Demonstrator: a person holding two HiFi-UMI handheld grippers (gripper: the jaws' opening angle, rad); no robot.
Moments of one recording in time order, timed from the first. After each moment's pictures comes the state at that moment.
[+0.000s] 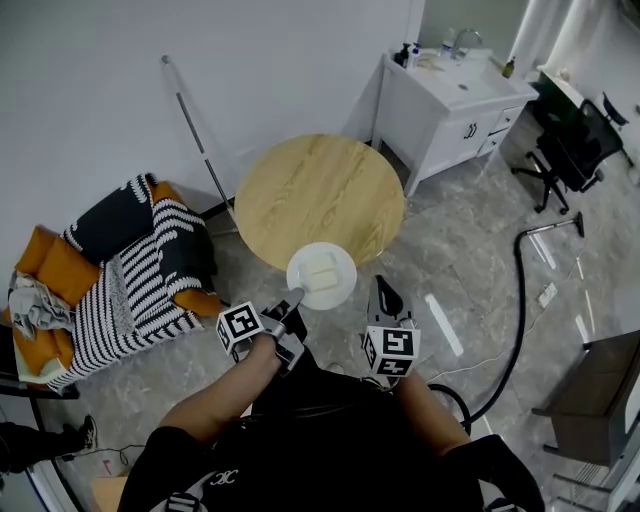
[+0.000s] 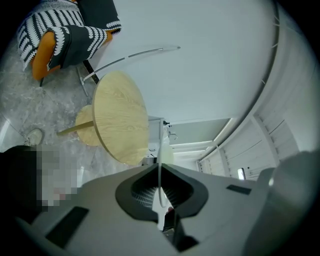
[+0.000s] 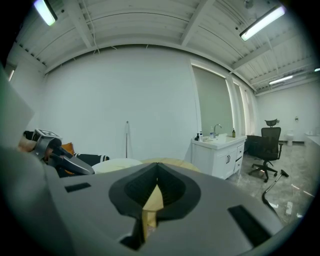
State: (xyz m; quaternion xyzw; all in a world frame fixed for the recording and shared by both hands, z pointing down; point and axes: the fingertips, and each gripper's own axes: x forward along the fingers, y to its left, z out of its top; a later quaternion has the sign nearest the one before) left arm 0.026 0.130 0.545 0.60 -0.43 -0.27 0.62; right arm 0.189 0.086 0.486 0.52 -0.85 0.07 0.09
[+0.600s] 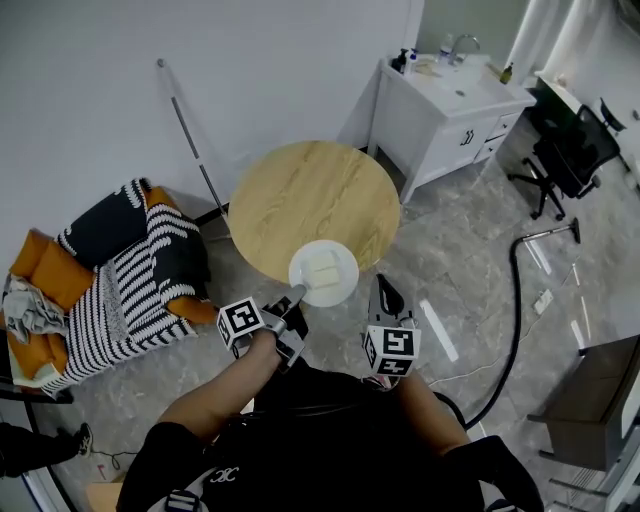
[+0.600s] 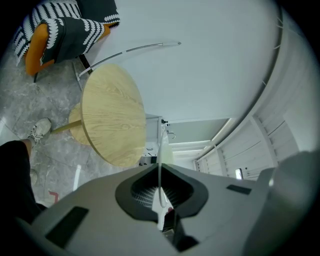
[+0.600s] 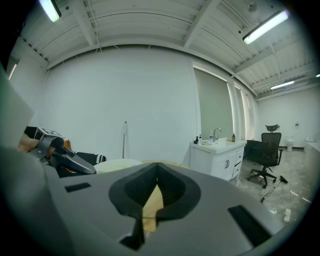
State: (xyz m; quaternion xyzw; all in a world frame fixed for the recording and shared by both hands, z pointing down) left arm 0.041 0.098 0.543 0.60 -0.41 -0.28 0.62; right arm 0.201 0.062 0.480 0.52 -0.85 0.05 0.09
